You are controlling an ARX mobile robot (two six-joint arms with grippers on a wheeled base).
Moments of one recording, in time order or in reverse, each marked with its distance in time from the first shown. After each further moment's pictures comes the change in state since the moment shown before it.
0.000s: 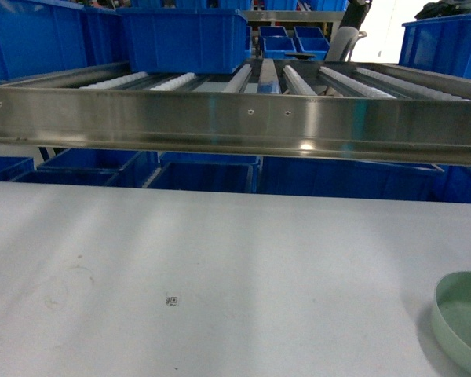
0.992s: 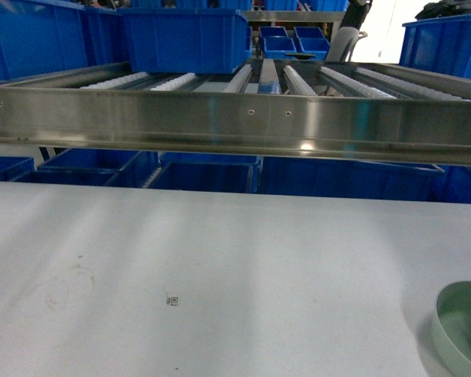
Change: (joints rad) left arm 0.000 0.000 0.000 0.000 0.000 0.000; right arm 0.040 0.128 0.065 0.059 0.044 0.008
